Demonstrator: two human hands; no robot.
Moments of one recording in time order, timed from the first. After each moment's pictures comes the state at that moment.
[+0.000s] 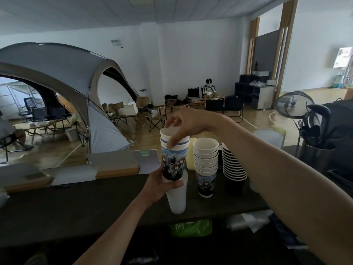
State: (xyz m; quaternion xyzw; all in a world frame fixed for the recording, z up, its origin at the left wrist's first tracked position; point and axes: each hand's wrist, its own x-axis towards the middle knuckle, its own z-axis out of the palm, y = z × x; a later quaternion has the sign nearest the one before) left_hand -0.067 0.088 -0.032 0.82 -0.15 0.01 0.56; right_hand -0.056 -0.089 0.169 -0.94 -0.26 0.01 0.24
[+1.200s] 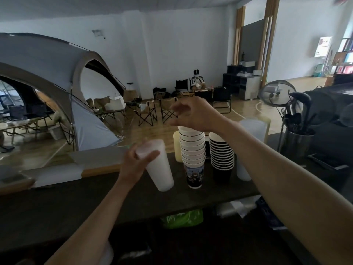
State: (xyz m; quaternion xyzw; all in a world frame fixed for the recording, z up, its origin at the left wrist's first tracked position) left_hand -0.075 0.094 0.018 0.79 -0.16 0.13 0.58; right_hand -0.068 -0.137 0.141 -0.90 -0.22 -0.18 0.34
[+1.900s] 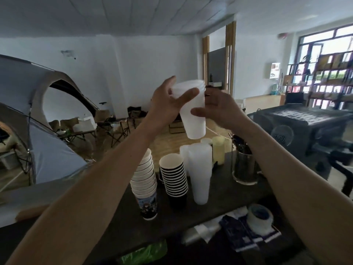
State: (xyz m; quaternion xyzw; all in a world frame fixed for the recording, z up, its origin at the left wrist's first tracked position) left_hand -0.052 -0.164 0.212 0.77 -0.34 0.22 0.50; right_hand -0.109 -0.338 0.187 -0.81 -0.11 -0.27 0.50
